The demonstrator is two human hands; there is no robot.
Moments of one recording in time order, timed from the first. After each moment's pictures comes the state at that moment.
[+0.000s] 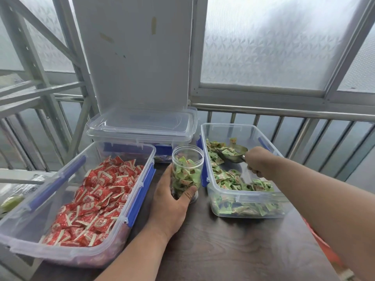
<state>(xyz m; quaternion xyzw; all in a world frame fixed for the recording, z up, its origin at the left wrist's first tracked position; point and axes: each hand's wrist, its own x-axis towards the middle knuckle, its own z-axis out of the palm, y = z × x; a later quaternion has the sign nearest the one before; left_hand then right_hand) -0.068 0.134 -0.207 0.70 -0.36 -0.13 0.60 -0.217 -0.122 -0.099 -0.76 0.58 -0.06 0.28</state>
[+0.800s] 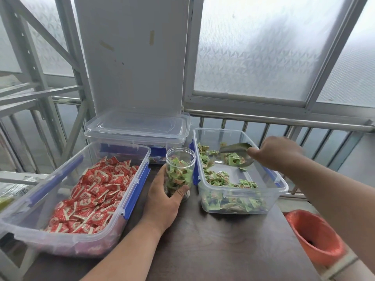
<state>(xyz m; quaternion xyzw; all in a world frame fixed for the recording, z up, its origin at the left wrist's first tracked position) -0.071 0.139 -0.203 0.72 -0.36 -0.12 0.58 -0.291 -0.096 -0.039 -0.84 0.53 -0.14 -0.04</state>
